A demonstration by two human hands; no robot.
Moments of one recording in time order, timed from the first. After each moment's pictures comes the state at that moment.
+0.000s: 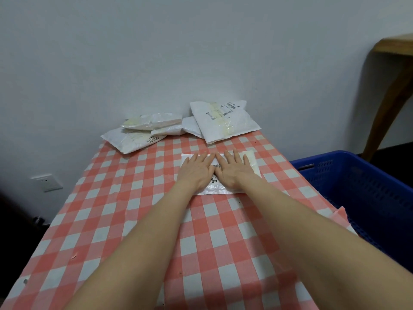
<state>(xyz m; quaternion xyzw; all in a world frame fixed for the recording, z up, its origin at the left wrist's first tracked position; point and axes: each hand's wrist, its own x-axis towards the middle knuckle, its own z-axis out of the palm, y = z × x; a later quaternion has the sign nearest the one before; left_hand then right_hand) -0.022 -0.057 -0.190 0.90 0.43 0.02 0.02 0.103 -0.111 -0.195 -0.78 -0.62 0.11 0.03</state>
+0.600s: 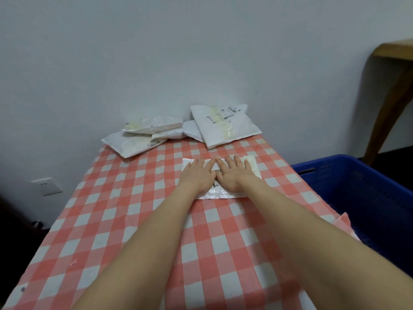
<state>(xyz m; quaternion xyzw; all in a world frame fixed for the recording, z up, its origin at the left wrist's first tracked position) -0.016 -0.047 -0.191 0.89 0.45 -0.03 0.03 0.105 -0.106 -0.192 -0.78 -0.62 0.13 0.01</state>
